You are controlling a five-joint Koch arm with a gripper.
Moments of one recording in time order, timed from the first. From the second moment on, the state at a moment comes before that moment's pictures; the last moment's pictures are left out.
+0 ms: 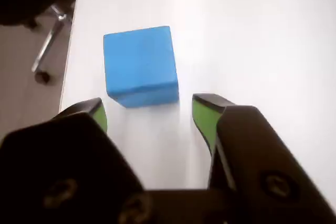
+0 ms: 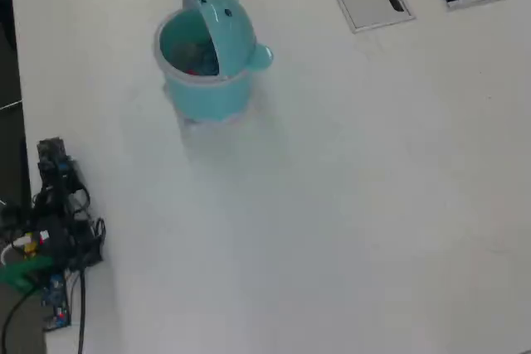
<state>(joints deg) -94.1 114.4 156.8 4.3 -85.7</state>
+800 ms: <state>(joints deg) -95.7 102.9 150.3 1.5 -85.8</state>
